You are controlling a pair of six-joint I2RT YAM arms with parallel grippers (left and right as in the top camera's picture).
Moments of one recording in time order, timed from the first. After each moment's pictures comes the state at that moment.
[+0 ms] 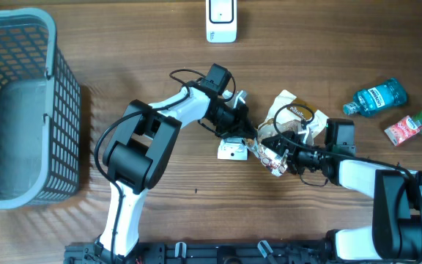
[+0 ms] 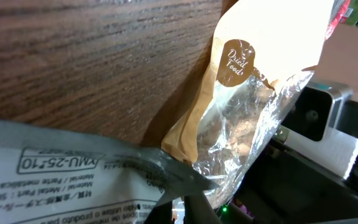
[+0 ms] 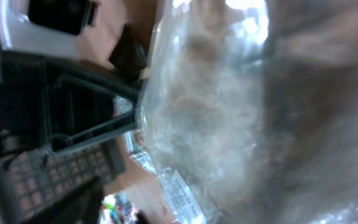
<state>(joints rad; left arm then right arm) -0.53 2.24 1.42 -0.51 0.91 -0.59 -0.04 1.63 0.39 0.15 -0.94 0.72</state>
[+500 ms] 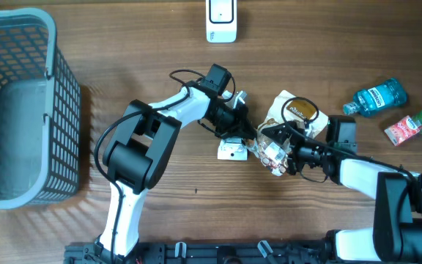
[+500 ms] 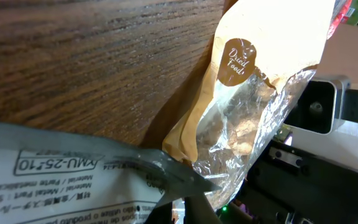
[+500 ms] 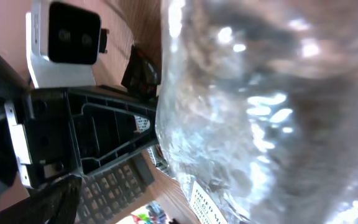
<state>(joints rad) -0.53 2.24 1.42 -0.51 0.91 -0.59 -0.06 1.62 0.40 0.15 -0.92 0.92</state>
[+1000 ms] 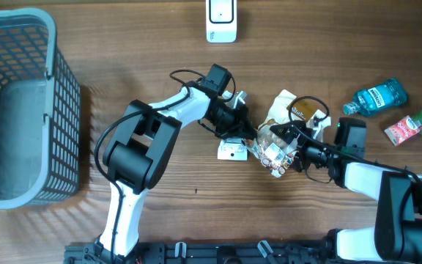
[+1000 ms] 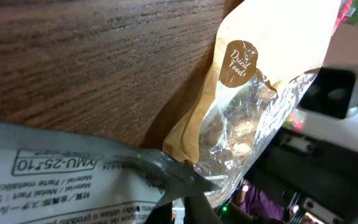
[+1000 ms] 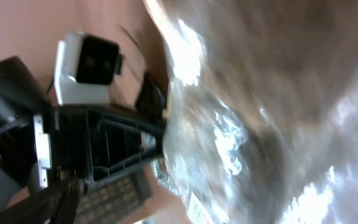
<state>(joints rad) -0.53 2.24 1.42 -0.51 0.91 -0.59 -0.13 1.62 0.37 0.30 -0.90 0.85</state>
